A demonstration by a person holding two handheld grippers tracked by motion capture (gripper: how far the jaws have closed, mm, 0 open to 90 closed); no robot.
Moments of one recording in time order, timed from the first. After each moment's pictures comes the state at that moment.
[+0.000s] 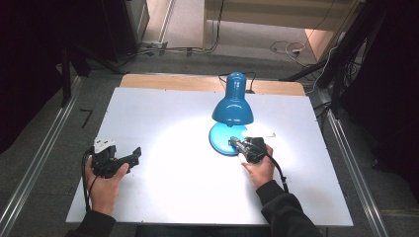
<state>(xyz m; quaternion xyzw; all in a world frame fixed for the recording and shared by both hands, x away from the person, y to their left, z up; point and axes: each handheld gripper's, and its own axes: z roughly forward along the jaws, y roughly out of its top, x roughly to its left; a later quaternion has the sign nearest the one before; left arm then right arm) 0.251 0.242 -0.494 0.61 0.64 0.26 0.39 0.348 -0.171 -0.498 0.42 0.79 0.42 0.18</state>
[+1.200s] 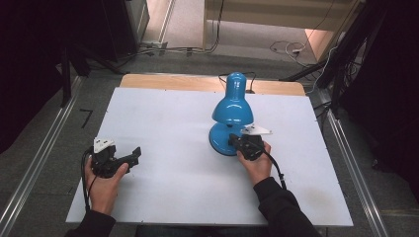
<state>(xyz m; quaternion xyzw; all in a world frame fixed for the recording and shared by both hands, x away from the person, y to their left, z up) 0.251 0.243 -0.494 0.61 0.64 0.25 0.40 0.356 -0.165 -0.499 0.42 0.78 0.42 0.19</state>
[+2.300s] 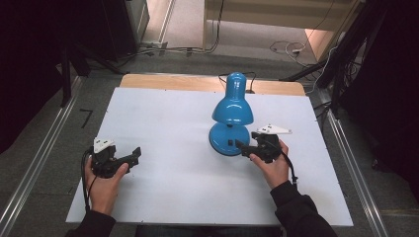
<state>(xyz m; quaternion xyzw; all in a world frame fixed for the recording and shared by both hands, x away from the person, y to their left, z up) 0.251 0.243 -0.494 0.61 0.64 0.25 0.39 0.345 -0.205 -0.476 0.44 0.78 0.42 0.16</state>
